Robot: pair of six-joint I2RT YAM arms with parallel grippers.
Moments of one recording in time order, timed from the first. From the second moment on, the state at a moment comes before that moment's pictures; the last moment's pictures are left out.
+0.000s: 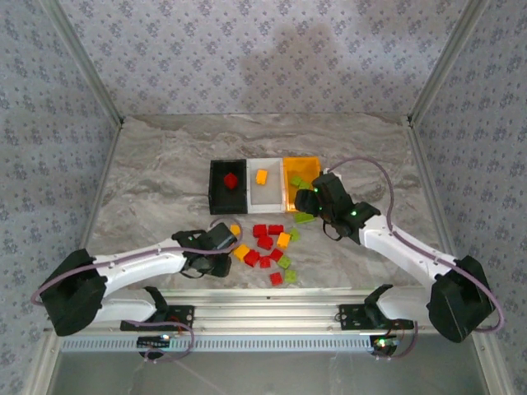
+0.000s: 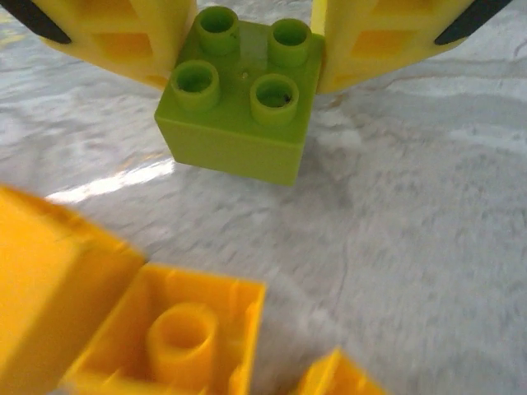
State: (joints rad) left arm -0.93 1.22 0.59 -0.66 -0.08 -0.64; right arm 0.61 1.21 0.81 -0.37 0.20 0.67
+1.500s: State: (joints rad) left arm -0.84 2.20 2.01 -0.66 0.00 -0.42; right arm 0.51 0.93 0.59 -0.47 0.13 0.71
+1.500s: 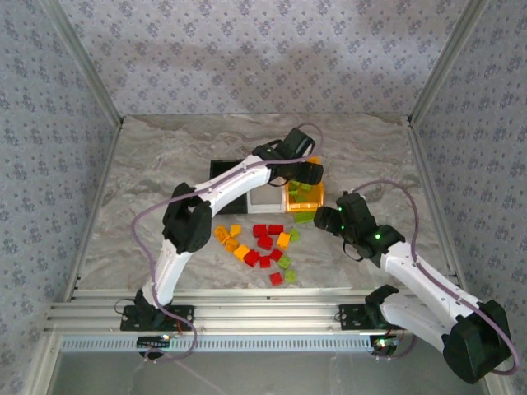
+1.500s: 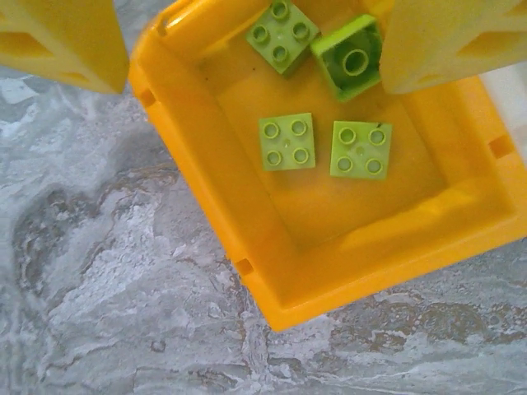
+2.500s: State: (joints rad) left arm -0.84 1.11 0.75 -0.48 -0.06 -0.67; right arm 0.68 1.38 0.65 -0.31 0.17 0.68
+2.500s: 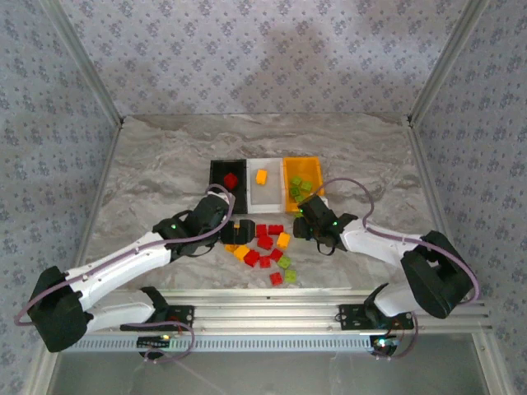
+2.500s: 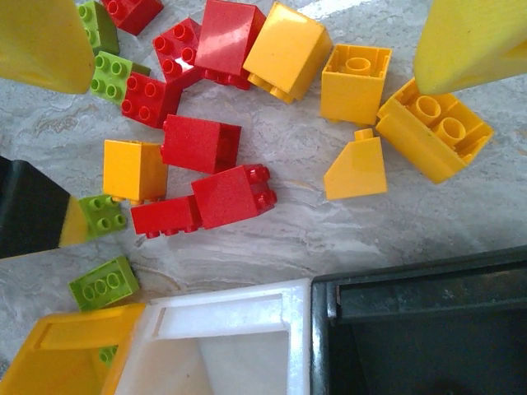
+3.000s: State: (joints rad) left arm -0.84 1.11 0.74 -0.48 -0.09 -0.67; right arm 0.68 1.42 0.67 -0.32 0.17 0.63
